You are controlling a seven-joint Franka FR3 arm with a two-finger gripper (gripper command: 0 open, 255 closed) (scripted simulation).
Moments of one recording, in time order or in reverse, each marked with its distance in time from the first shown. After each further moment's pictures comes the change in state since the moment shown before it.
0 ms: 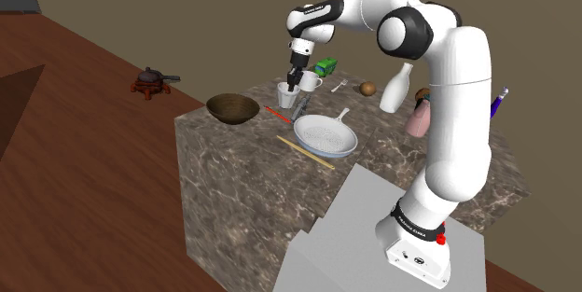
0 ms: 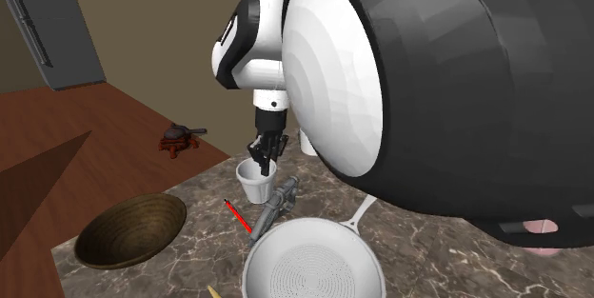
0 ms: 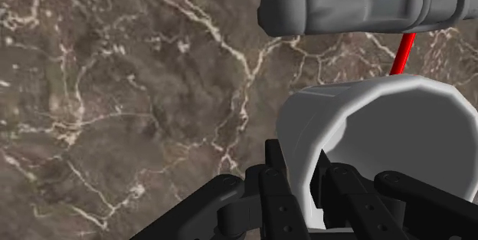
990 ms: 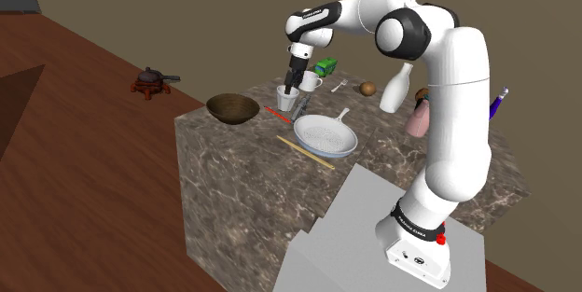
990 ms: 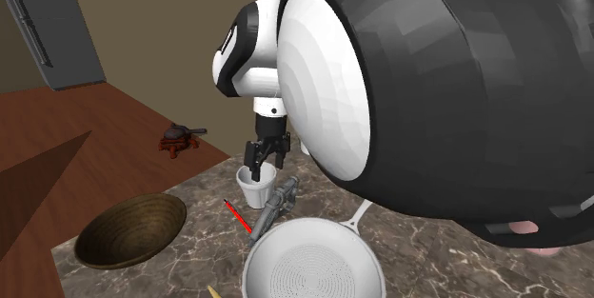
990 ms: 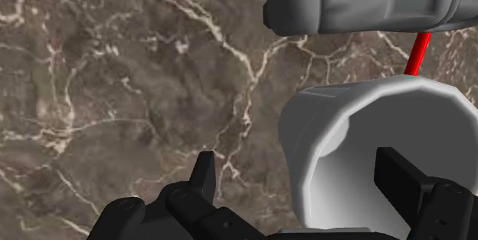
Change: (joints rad) arm 0.000 0.014 0.003 -0.019 0.007 0.032 -0.007
